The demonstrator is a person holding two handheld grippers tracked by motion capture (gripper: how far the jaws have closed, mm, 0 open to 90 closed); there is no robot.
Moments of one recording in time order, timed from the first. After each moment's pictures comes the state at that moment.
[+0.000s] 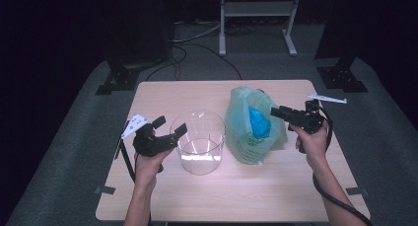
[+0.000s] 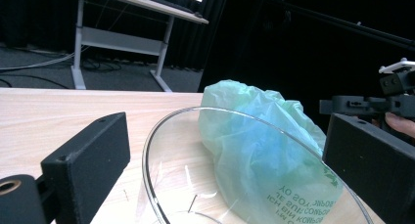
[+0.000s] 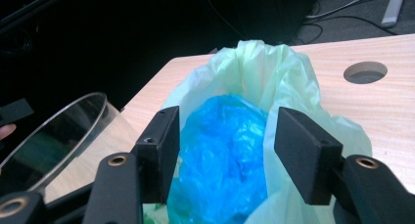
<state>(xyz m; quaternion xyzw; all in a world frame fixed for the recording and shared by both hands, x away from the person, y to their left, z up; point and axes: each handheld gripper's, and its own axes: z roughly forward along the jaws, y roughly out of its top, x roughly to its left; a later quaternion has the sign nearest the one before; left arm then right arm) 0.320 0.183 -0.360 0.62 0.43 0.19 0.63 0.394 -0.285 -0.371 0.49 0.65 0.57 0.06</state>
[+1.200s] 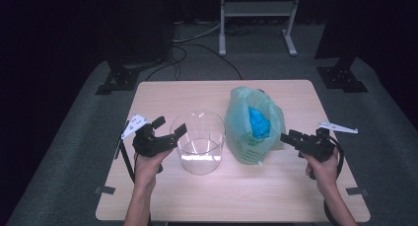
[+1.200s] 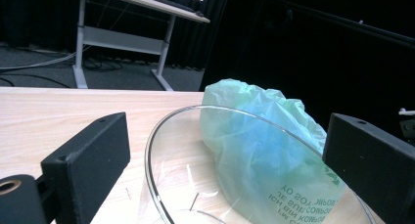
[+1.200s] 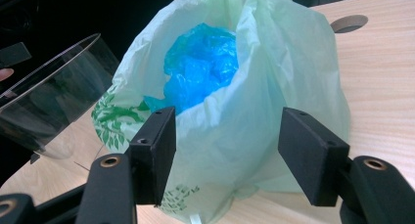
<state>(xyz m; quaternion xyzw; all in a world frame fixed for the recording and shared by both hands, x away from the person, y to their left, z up) 0.319 0.183 -0.360 0.62 0.43 0.19 0.63 0.340 -0.315 -0.426 0.49 0.66 0.57 0.07</state>
